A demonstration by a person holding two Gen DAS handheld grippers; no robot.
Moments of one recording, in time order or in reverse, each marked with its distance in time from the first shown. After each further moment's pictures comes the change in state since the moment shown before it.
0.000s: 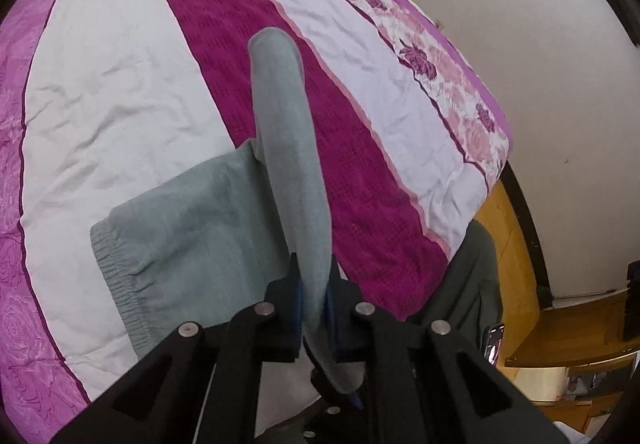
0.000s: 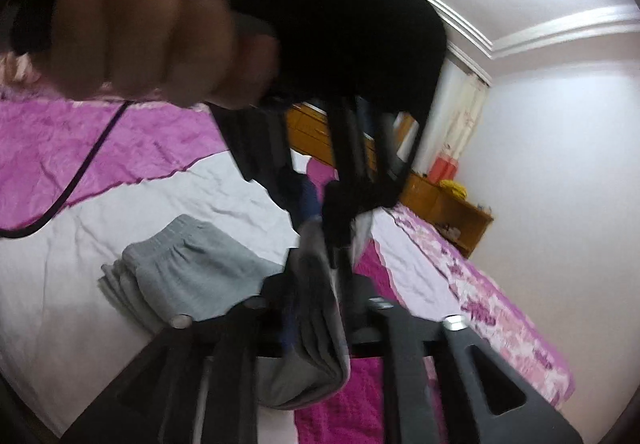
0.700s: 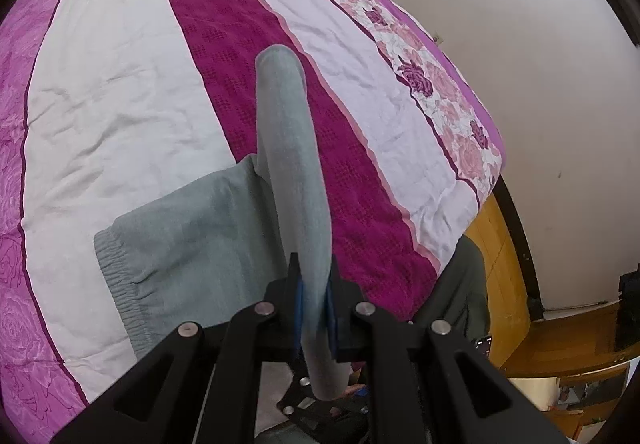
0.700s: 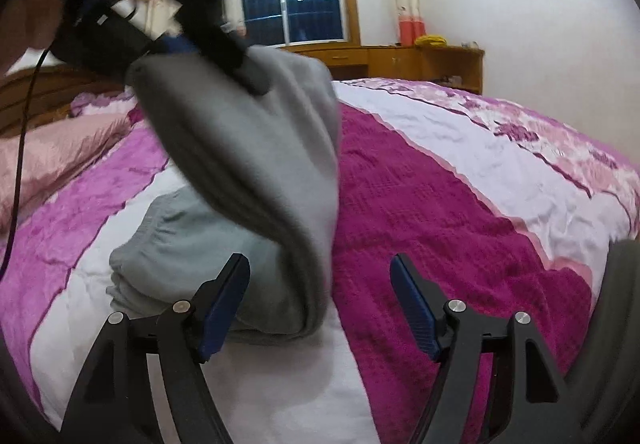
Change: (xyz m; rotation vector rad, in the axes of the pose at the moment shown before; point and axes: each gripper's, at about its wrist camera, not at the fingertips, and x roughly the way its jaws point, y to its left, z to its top) left arm -0.008 0.001 0.010 -0.026 -0.031 -0.025; right arm 0.030 -0.042 -0.063 0.572 0.294 0.098
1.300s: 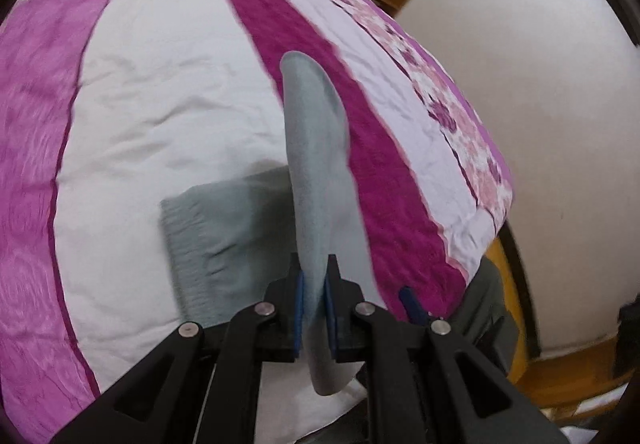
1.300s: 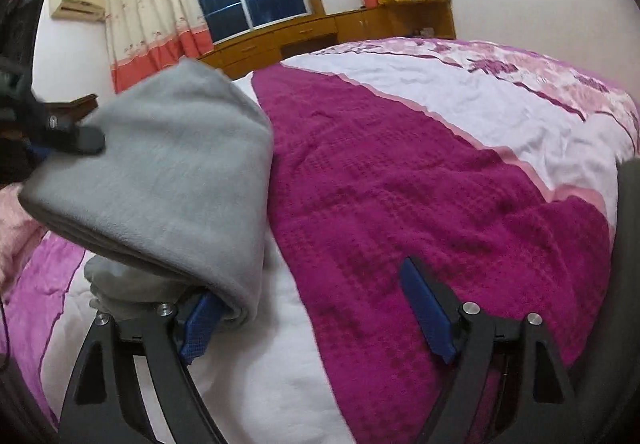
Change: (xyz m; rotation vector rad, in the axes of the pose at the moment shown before) left arm -0.019 0.085 -0.053 -0.127 -0.155 -0.018; right arm 0.022 -0.029 -0.012 0.162 0.101 -0.001
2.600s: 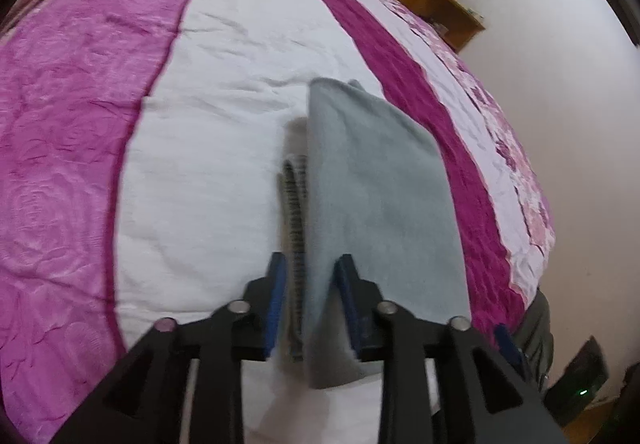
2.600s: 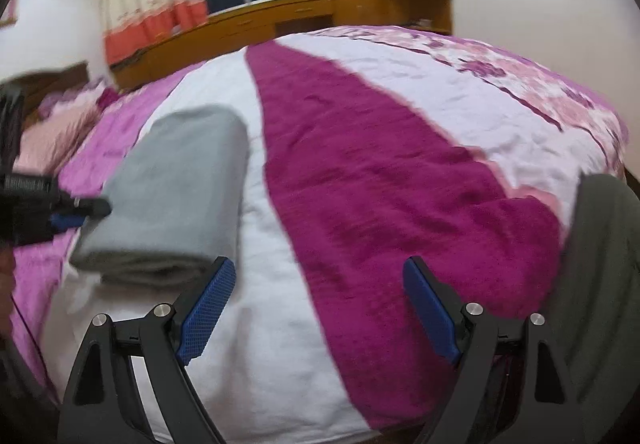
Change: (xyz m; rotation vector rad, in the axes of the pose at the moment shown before) left arm 0.007 0.072 -0.045 -0.152 -0.125 0.156; right arm -0.033 0.002 0.004 -0.031 0.084 -0.075
